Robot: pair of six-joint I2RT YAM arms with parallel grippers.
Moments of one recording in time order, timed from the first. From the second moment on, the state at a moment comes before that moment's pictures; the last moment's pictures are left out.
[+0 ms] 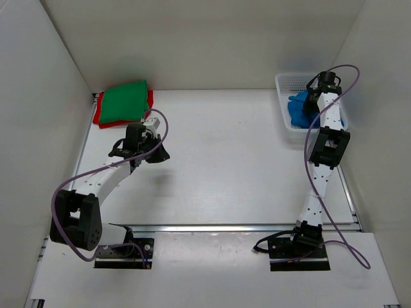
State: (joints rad) left arm -0.24 1.35 0.83 -0.24 0.28 -0.31; right arm -0.26 2.64 2.56 -0.85 -0.06 0.16
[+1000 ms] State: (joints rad) left arm -0.23 0.72 0.82 -0.35 0.39 -0.45; right arm 0.44 1.22 1.39 -0.43 -0.27 0.32
